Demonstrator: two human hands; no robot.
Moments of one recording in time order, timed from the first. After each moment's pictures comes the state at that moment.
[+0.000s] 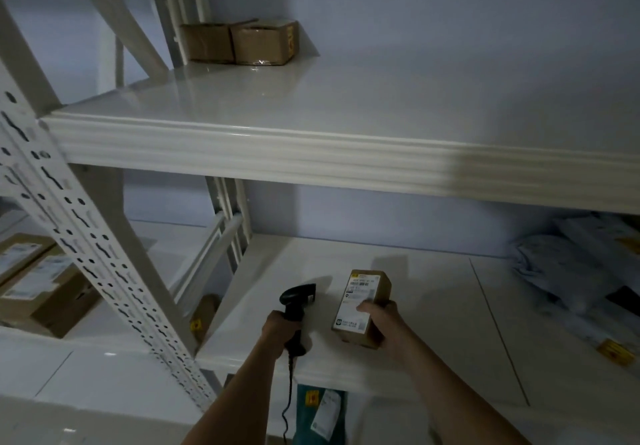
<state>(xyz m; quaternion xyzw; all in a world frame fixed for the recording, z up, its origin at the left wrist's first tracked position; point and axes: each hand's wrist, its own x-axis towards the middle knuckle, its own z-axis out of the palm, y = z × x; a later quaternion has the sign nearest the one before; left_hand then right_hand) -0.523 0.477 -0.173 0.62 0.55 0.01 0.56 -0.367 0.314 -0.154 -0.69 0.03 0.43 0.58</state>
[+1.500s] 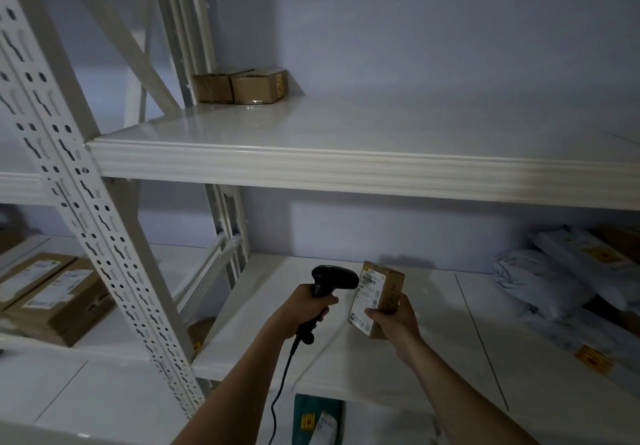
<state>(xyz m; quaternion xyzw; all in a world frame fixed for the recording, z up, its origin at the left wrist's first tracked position) -0.497 0.412 -0.070 0.72 0.31 0.06 0.61 -0.352 0.254 -0.131 -0.74 -0.10 0.25 0.62</state>
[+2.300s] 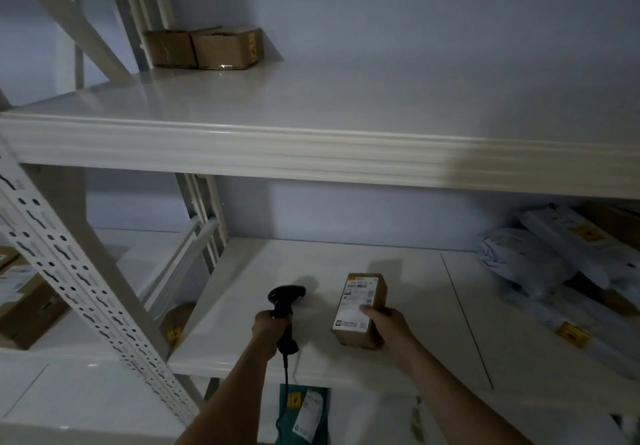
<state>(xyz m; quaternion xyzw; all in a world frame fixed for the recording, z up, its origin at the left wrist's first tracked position) -0.500 0.443 -0.184 0.59 0.53 0.11 0.60 -0.352 0.242 -0.155 -0.68 0.01 0.39 0.62</state>
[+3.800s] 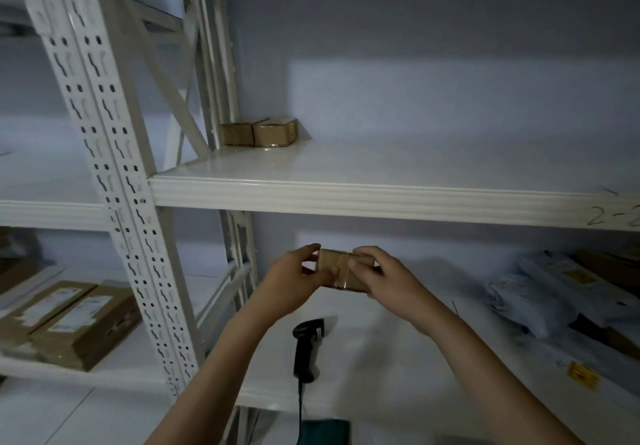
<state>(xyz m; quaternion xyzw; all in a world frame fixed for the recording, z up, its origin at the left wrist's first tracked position) -0.602 0.356 0.111 0.86 0.22 0.24 0.40 -0.462 0.216 0.098 -0.76 -0.40 0.17 0.49</state>
